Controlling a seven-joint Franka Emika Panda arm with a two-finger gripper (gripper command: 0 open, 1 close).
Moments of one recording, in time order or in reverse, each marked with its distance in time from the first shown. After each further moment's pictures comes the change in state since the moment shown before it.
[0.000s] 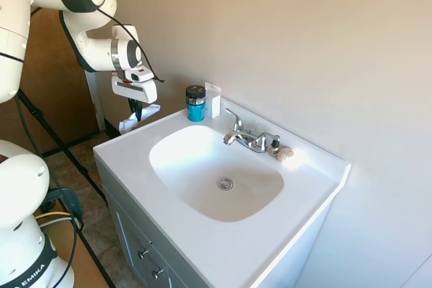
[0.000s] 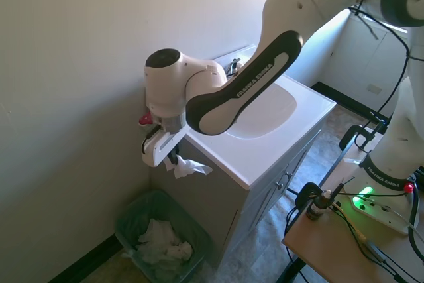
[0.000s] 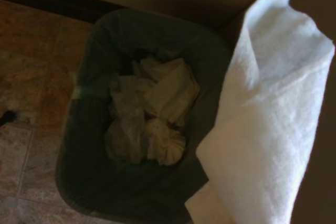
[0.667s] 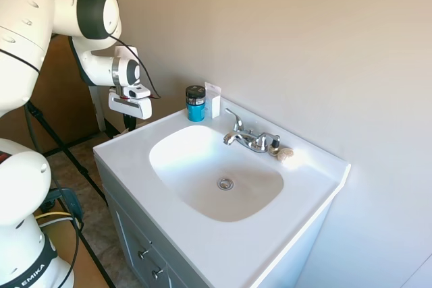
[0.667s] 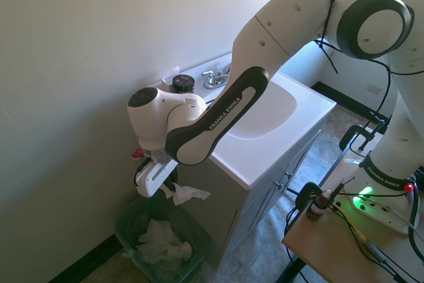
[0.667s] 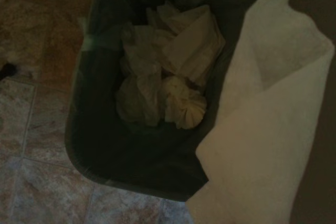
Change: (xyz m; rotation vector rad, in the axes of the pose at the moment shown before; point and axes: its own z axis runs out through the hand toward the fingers) arm -0.025 -0.025 0.067 -0.082 -0.076 -0.026
